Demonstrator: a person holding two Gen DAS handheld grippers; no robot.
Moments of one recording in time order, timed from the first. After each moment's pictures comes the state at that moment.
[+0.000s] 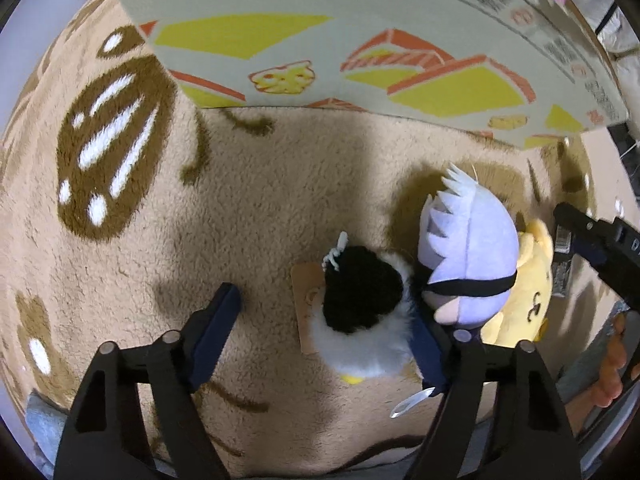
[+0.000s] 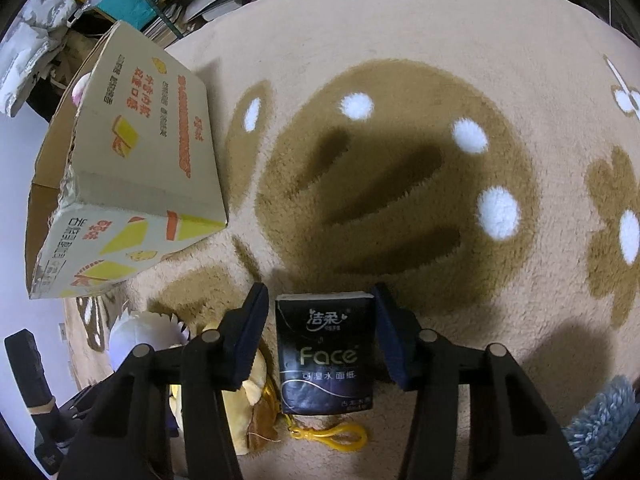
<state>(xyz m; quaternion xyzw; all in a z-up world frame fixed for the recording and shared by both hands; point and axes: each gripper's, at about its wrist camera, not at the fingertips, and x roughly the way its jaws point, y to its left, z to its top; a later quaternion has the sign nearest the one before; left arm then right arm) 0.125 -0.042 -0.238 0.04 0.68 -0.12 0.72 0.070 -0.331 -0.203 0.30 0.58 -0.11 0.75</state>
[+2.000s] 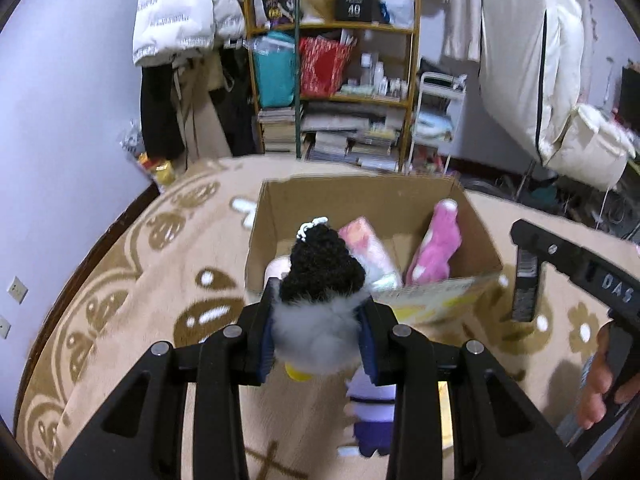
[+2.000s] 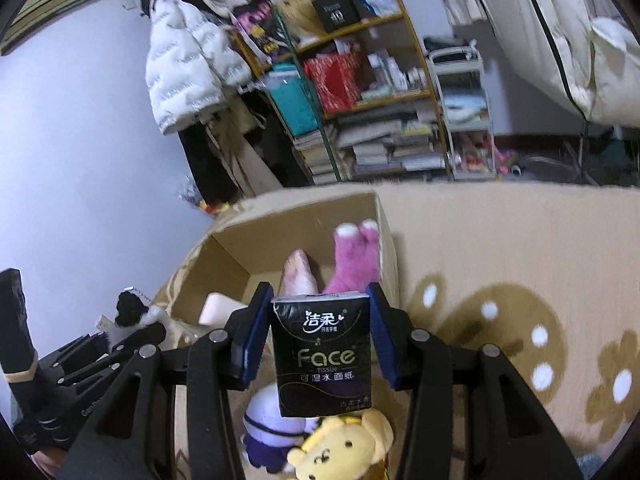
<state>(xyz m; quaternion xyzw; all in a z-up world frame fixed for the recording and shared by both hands) 0.085 -0.048 -0.040 0.06 0.35 -0.12 0.93 0.063 -0.261 -0.069 0.20 0.31 0.03 0.93</state>
